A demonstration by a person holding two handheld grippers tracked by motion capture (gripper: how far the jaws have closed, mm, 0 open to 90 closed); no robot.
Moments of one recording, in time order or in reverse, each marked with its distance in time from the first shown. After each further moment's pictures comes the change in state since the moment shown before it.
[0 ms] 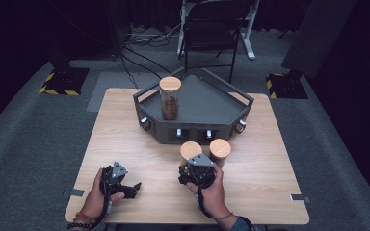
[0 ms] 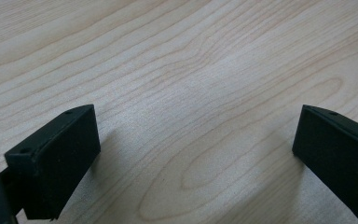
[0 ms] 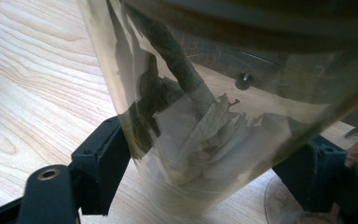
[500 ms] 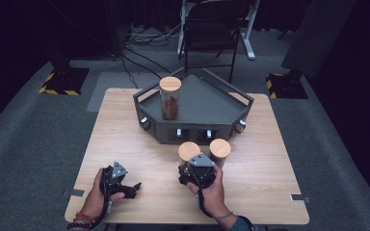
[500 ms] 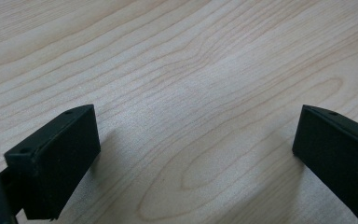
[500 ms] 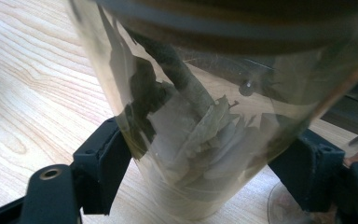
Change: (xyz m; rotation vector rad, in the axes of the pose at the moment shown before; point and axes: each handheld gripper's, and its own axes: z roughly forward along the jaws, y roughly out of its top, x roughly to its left) left arm 0.000 0.000 0.000 0.000 0.000 0.000; right arm 0.000 0.000 -0.002 -0.021 0.023 -0.023
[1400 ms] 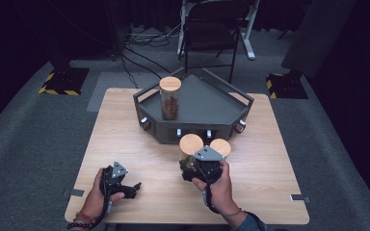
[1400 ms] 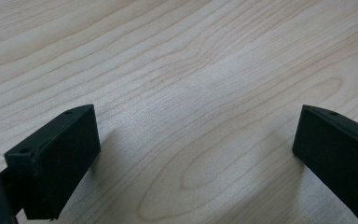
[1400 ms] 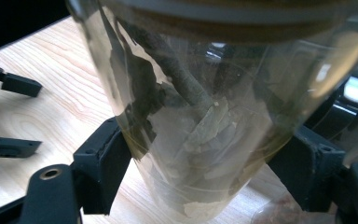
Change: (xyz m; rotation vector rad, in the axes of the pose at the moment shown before) left arm 0.000 0.000 0.000 0.001 0.000 0.000; right arm -0.012 0.037 -0.043 -0.066 0.090 -0.024
